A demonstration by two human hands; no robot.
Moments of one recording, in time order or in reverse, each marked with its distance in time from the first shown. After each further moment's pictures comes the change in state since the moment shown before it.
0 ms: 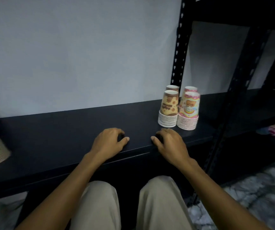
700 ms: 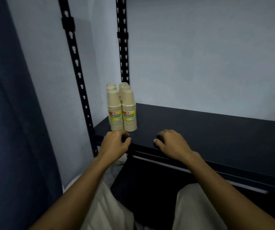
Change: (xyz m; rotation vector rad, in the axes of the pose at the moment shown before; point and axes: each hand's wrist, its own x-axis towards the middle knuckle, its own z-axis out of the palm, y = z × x) left_hand -0.182 -0.150 -0.131 0.113 0.379 -0.595; right_hand 0.028 -0.262 0.080 0.233 -0.410 -0.584
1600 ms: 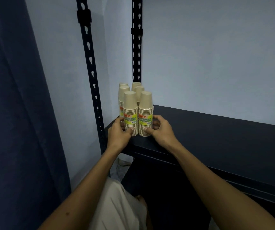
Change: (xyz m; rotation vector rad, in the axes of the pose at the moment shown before) left_hand 0.049 -0.031 0.005 -0.511 0.190 -0.235; right_hand 0.078 -0.054 0.032 0.951 0.106 0.100
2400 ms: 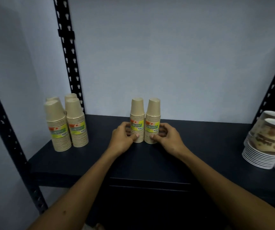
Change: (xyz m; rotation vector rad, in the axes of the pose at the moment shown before) left_hand 0.021 0.075 0.169 -0.050 -0.473 0.147; right_hand -0.020 0.045 -0.184 -0.154 0.277 0.120
